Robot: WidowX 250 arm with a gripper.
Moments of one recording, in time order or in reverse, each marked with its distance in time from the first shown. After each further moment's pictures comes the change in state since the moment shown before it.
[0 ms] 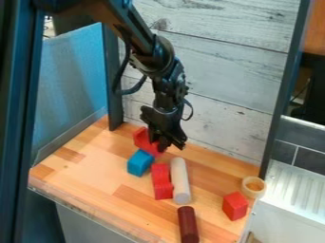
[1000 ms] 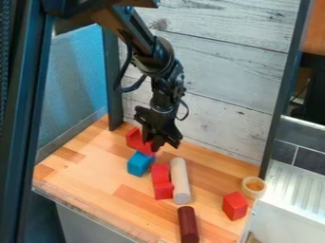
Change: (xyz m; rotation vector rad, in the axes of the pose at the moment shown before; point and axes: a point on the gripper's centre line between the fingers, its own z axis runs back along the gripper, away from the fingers) arm -0.006 0.012 -0.006 0.039 0.059 0.080
